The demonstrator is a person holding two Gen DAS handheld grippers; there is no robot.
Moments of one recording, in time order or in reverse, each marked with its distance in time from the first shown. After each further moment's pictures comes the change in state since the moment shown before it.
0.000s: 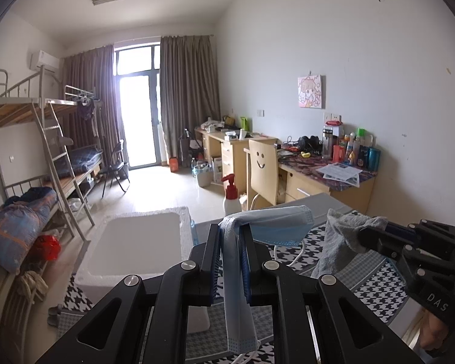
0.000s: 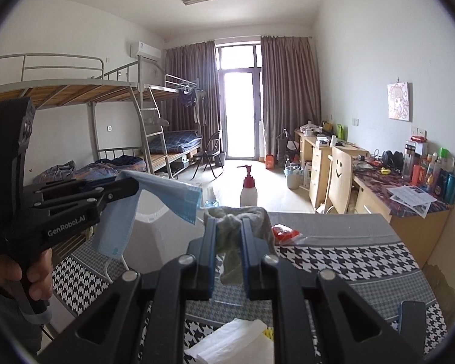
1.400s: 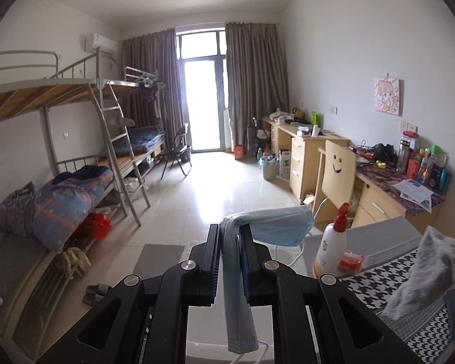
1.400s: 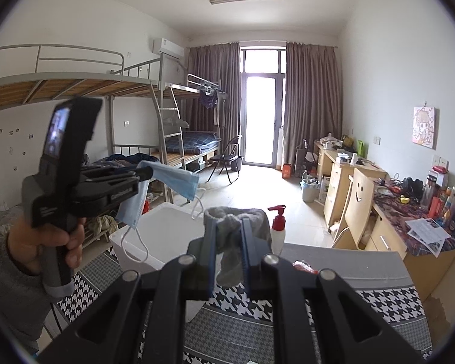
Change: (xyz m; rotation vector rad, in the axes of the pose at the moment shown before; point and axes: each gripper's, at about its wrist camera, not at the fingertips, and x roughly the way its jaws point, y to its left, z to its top) left arm 0.065 0.102 0.044 -0.119 0.079 0.313; right arm 0.040 0.023 0.055 -0.085 -0.002 0.071
